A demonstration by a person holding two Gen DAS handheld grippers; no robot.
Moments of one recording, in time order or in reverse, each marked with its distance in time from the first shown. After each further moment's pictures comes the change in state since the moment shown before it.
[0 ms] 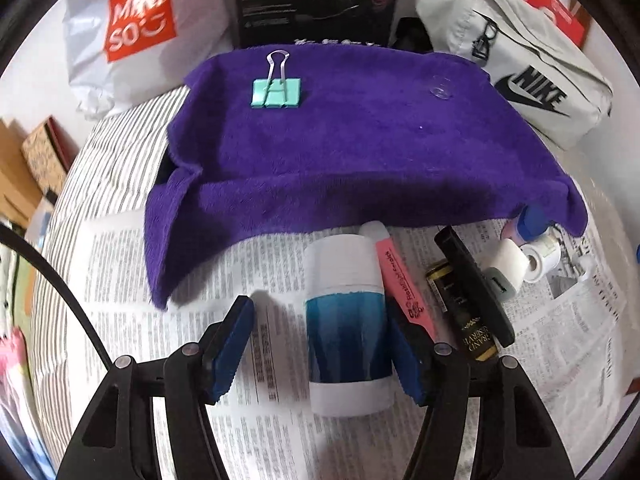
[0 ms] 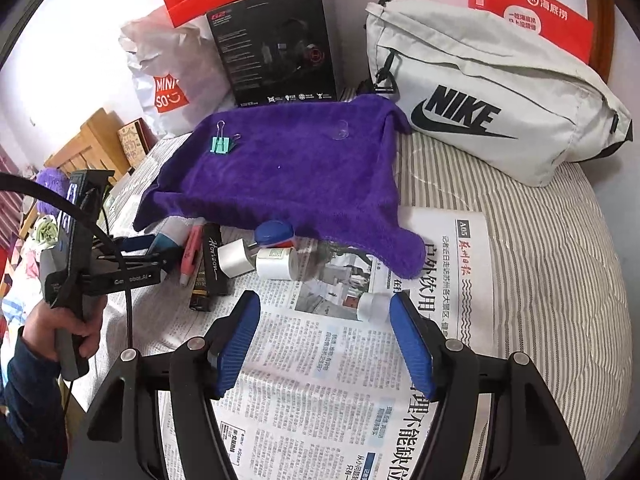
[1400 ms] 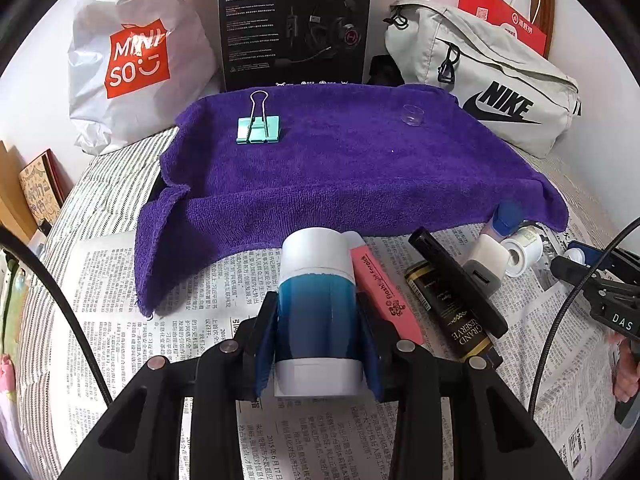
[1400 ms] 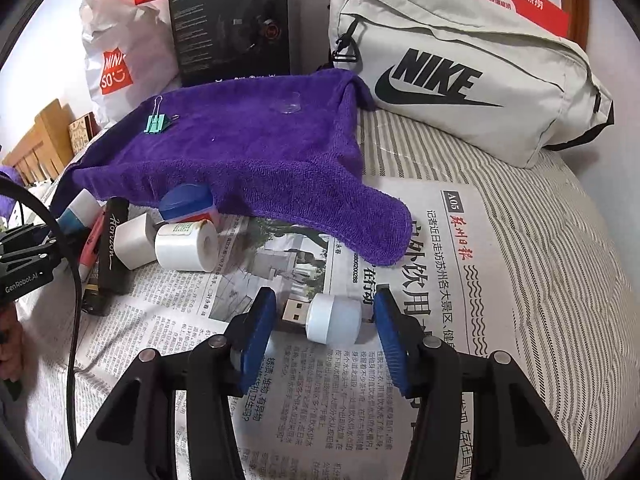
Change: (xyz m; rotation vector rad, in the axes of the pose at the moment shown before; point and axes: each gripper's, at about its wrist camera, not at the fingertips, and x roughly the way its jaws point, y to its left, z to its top) left arm -0.007 -0.006 -0.025 0.040 -0.200 -0.035; right arm 0.075 -0.008 -0.030 -0.001 -0.093 -0.192
